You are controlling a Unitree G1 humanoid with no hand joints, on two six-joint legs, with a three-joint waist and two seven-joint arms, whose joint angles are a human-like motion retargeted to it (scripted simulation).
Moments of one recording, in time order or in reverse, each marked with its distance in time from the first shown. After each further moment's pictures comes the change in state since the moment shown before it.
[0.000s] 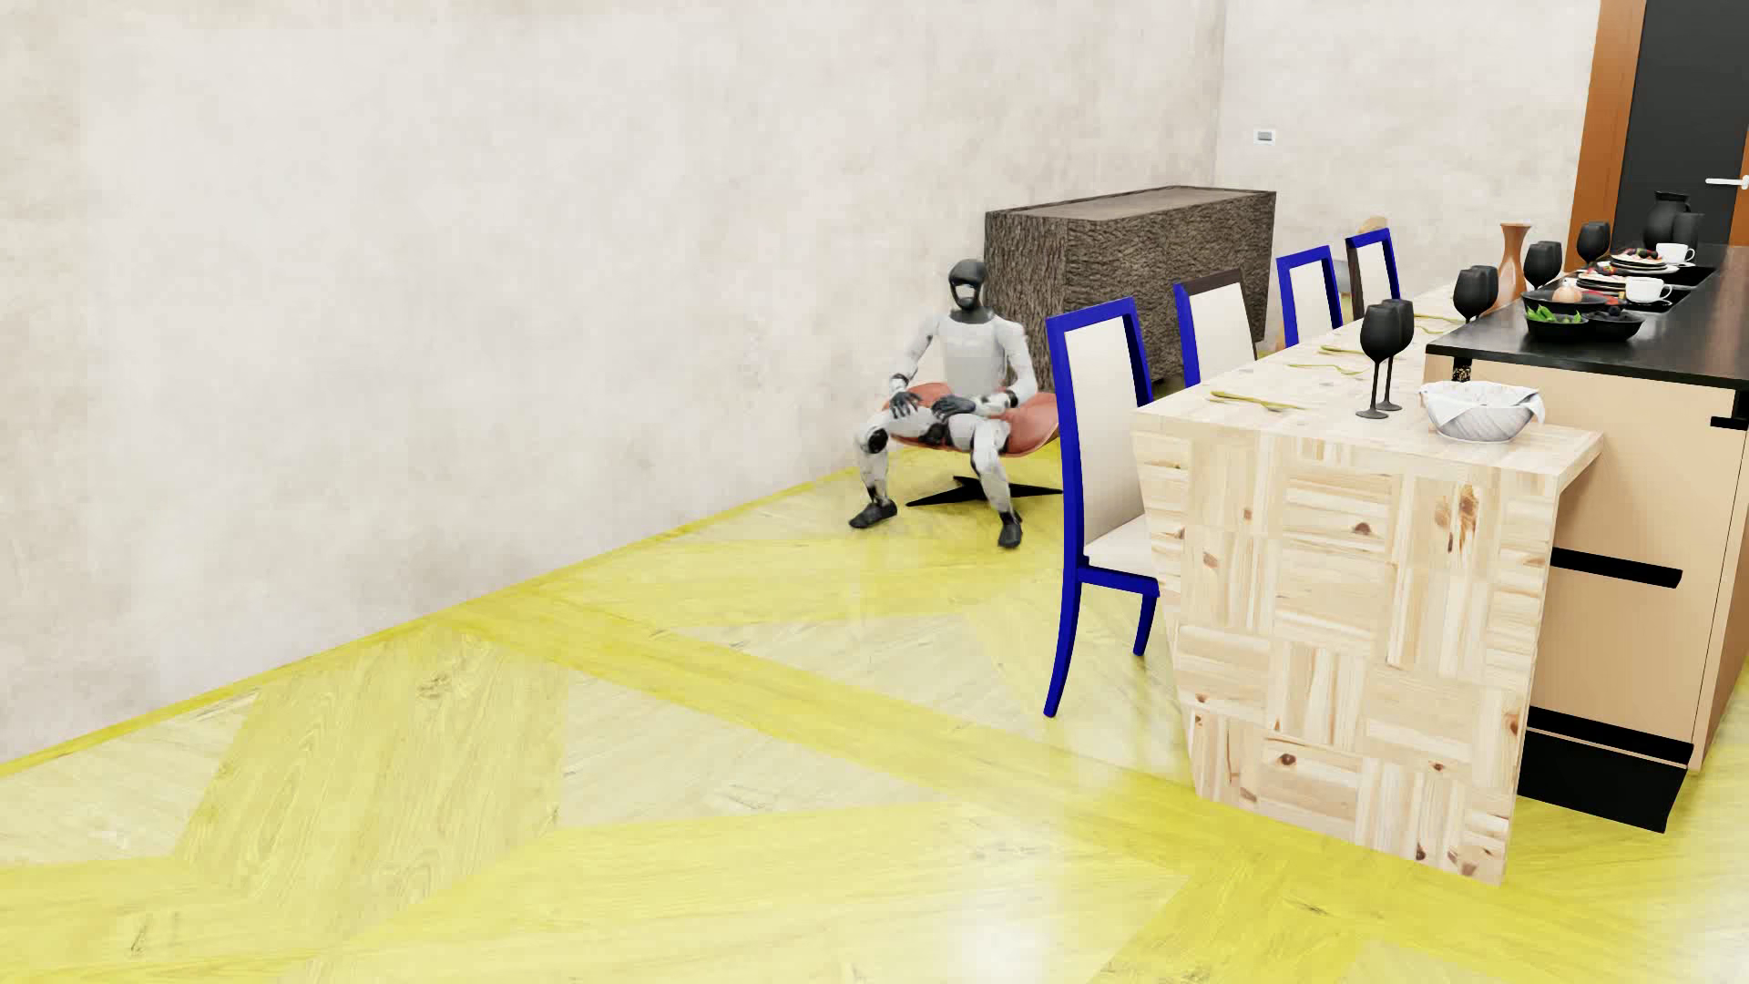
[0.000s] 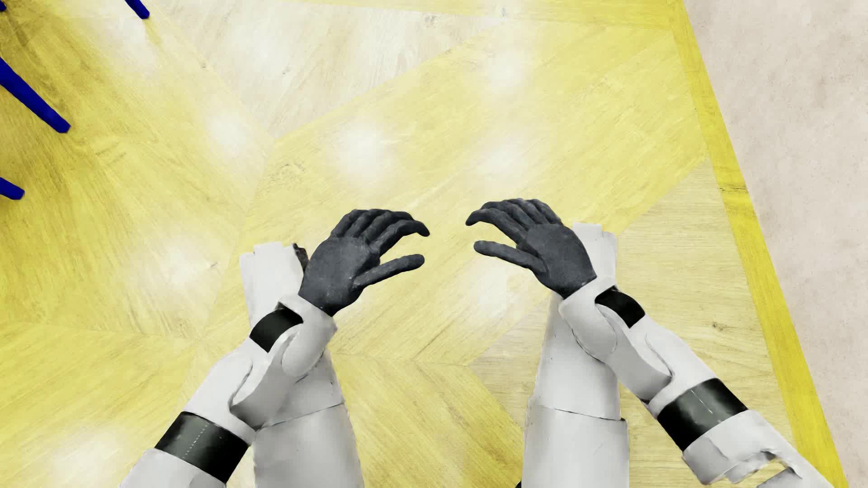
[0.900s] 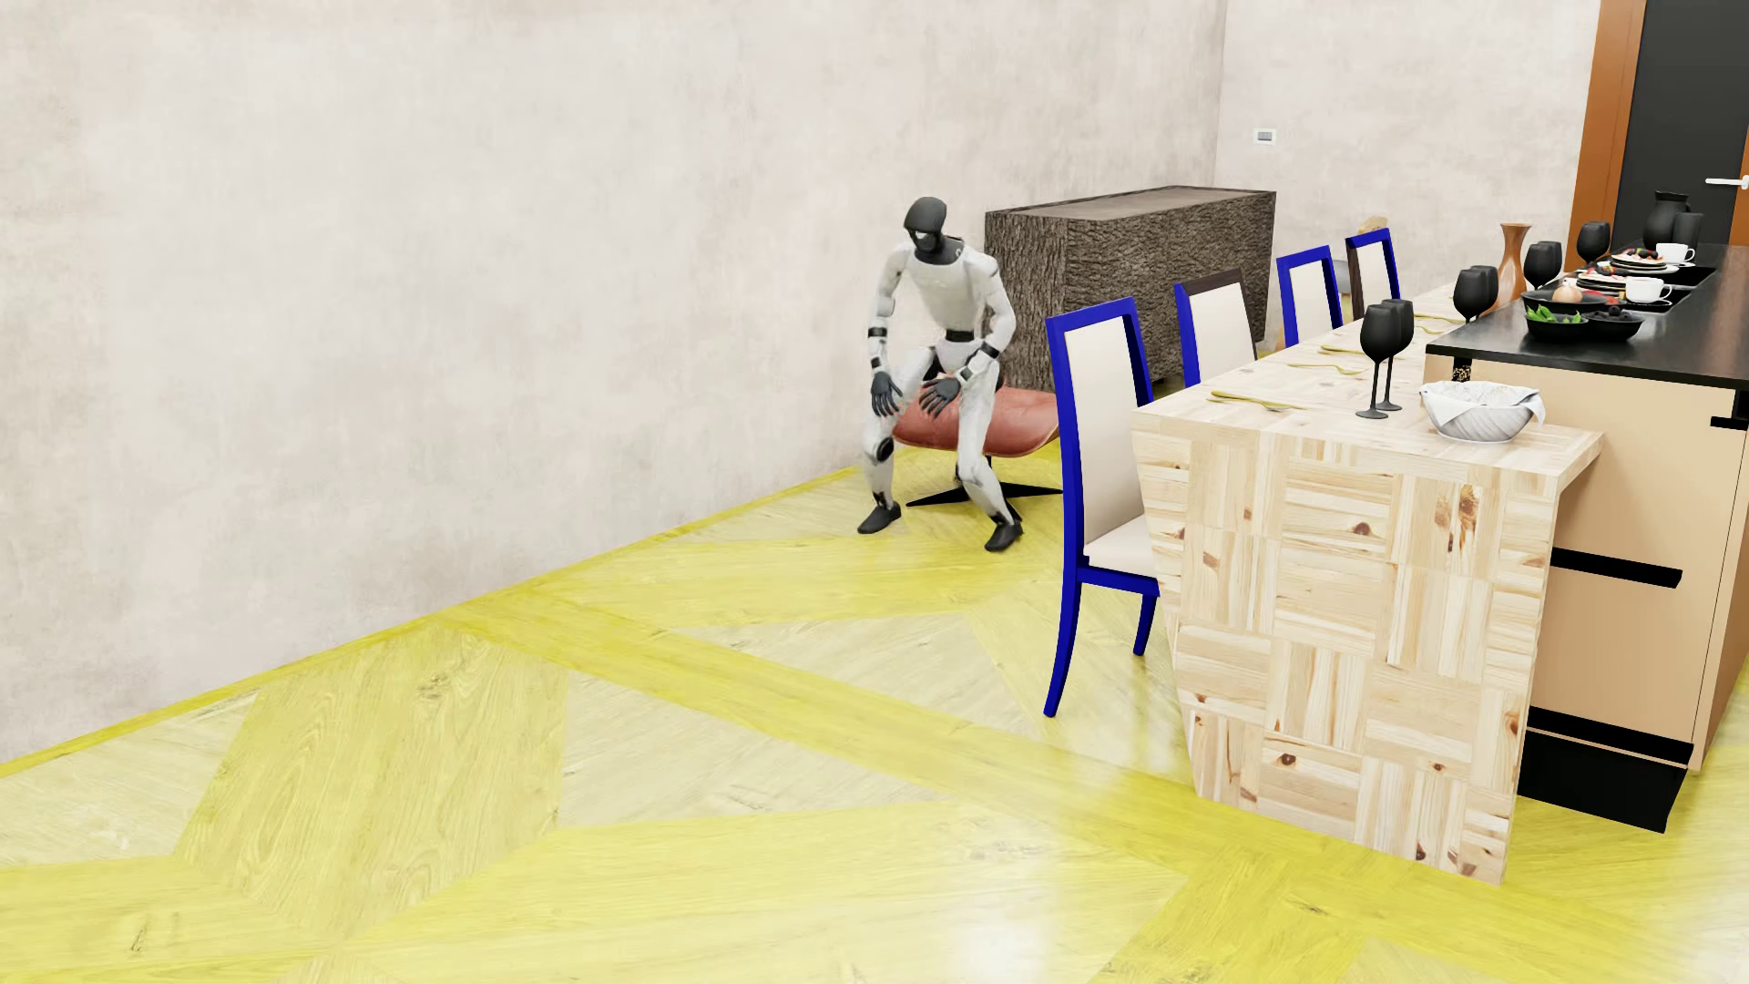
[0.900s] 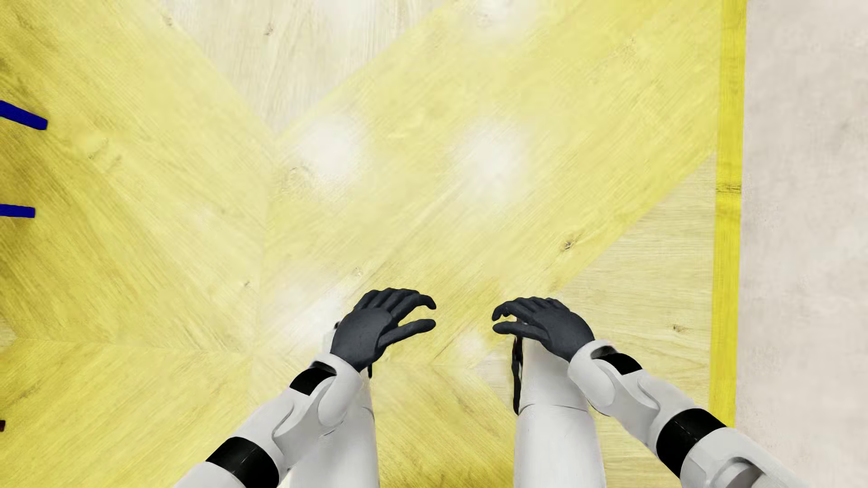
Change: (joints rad) body 0.513 0.482 0.028 -0.135 0.019 0.009 0.235 -0.195 -0.118 -0.937 -0.959 -0.003 0.001 0.001 -0.025 -0.086 0.010 0.273 -0.089 -0.230 0.243 0.388 0.439 -0.063 0.115 0.044 0.036 0.129 0.056
